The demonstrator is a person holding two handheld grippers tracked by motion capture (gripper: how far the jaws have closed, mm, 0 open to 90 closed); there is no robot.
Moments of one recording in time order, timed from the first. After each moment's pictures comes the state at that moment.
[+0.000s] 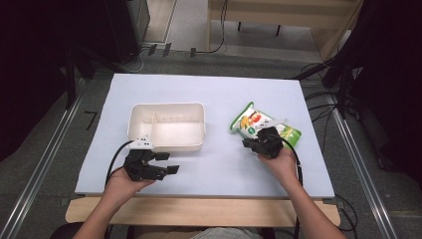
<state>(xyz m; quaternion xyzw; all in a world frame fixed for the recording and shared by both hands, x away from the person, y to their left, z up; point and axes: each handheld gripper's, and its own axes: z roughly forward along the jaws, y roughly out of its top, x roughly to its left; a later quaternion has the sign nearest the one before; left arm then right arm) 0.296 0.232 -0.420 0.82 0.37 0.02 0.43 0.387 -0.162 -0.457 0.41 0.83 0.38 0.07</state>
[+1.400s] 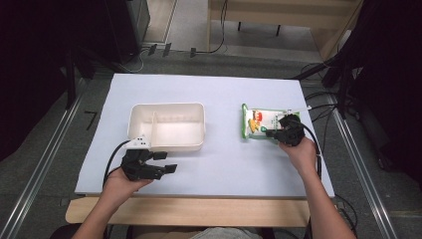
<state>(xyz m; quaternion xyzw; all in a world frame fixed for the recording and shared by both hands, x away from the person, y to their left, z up) 0.294 0.239 -0.419 0.81 0.38 0.03 0.44 0.420 -0.221 -0.437 0.48 0.80 0.35 0.08</state>
